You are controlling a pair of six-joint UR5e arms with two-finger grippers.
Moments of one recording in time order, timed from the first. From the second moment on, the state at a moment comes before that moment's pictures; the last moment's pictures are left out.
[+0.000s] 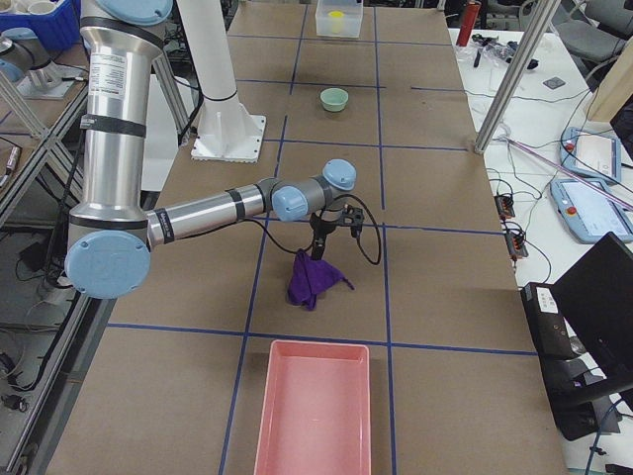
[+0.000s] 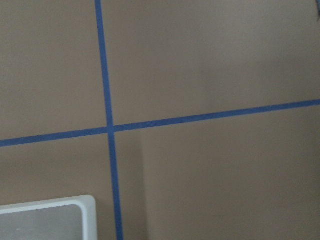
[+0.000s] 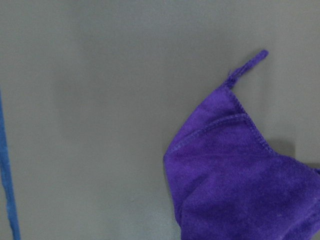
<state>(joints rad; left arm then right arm) -1.46 -1.49 -1.77 -1.92 -2.45 -0.31 0.94 -1.70 1.92 -1.48 2.27 0.69</state>
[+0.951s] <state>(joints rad) -1.13 -1.63 -1.88 -1.93 -2.38 -0.73 0.90 -1.74 1.92 -1.49 2.21 0.70</state>
